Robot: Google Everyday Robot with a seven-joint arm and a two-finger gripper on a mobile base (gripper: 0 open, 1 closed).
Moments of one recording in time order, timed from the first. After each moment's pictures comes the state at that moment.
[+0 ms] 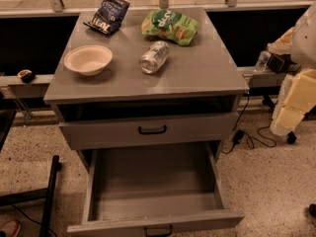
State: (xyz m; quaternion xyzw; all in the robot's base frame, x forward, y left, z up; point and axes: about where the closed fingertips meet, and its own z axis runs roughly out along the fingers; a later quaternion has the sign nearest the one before) arm 0.438 -0.217 0.976 -0.60 0.78 -0.03 0.16
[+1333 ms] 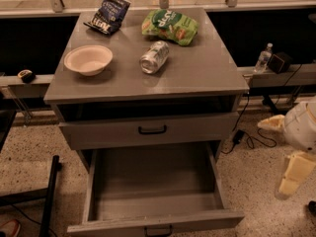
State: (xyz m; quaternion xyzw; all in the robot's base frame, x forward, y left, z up) arm 0.405 -0.258 0.802 -0.64 0.76 0.09 0.13
